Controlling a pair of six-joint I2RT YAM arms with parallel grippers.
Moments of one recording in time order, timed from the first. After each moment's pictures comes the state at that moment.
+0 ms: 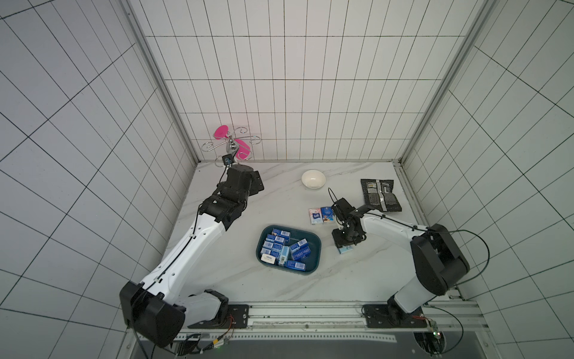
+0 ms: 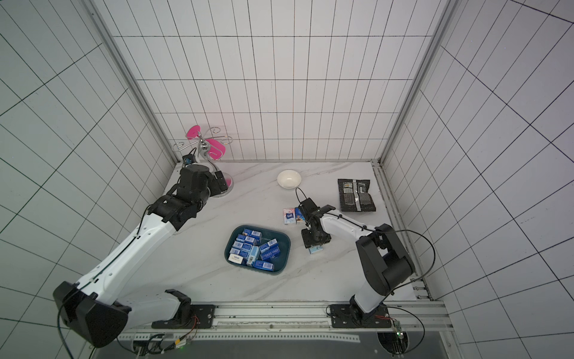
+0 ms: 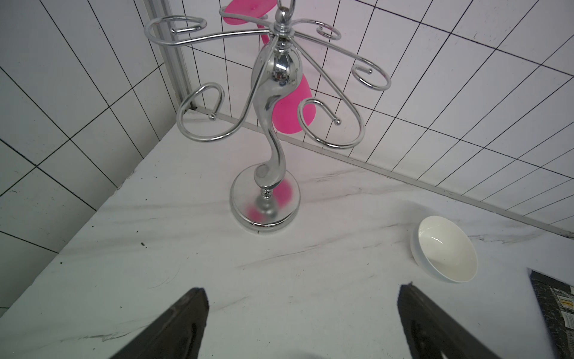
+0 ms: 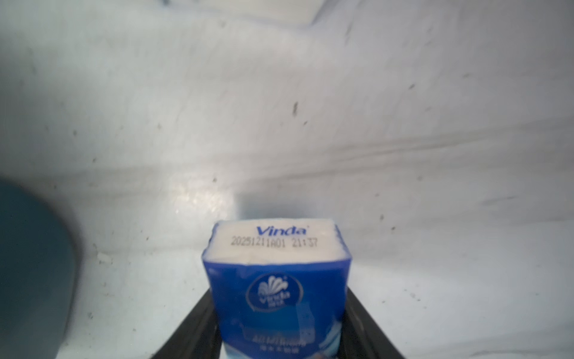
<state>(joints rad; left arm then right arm) -0.42 1.25 1.24 -0.56 -0.46 -0.52 0.61 1.65 1.03 -0.79 0.05 0.26</state>
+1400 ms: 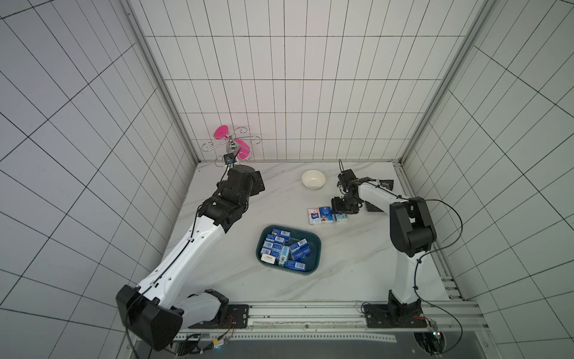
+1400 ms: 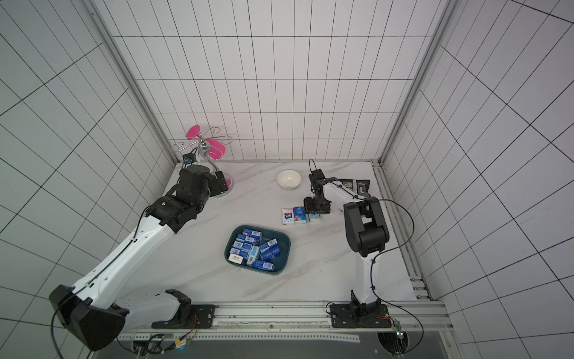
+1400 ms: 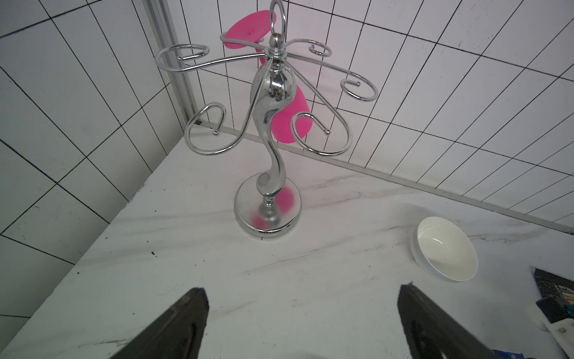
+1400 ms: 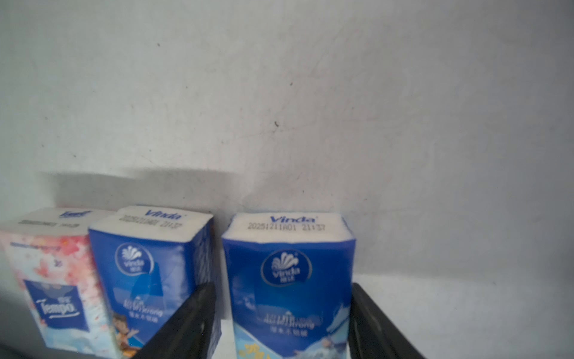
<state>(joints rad) -0.45 1.23 1.26 -0.57 -0.51 -0.49 0.40 2.00 1.47 -0.79 -0.09 0.22</state>
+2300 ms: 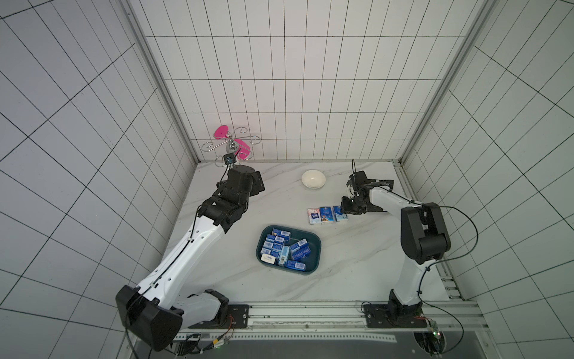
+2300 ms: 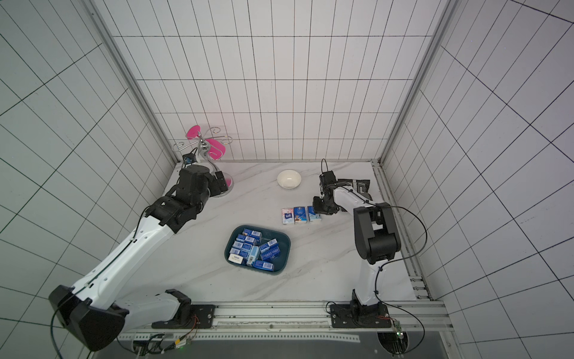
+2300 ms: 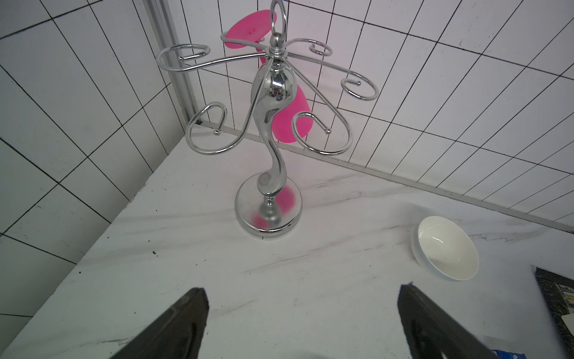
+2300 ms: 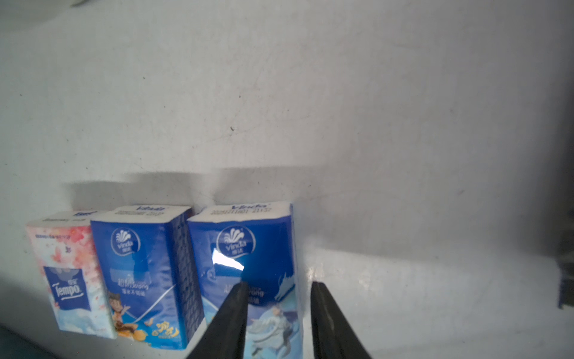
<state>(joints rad) -0.45 1.22 1.26 -0.58 -0.51 -0.49 0.32 1.88 1.30 -0.65 -0.14 0.24</state>
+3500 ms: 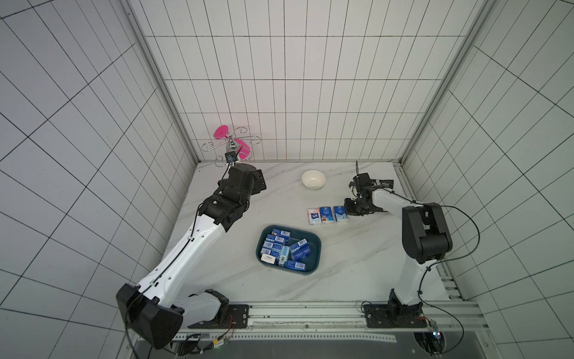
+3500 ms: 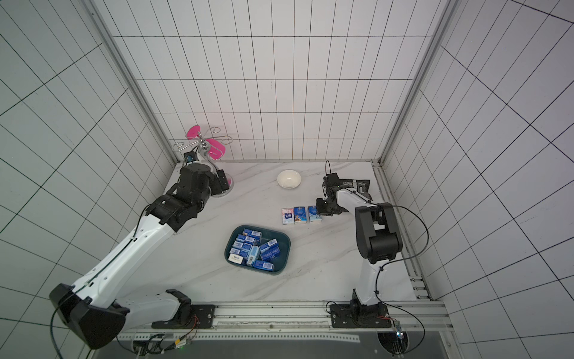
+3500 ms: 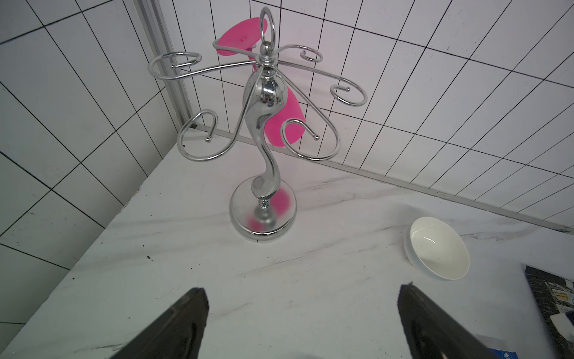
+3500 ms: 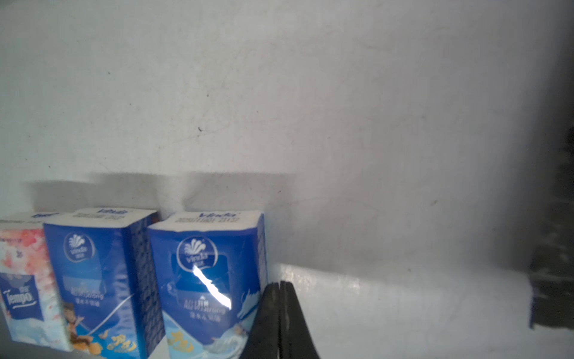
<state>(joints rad) -0.46 1.24 1.29 -0.58 -0.52 -0.49 0.30 1.90 1.26 -0.60 -0.14 0.17</state>
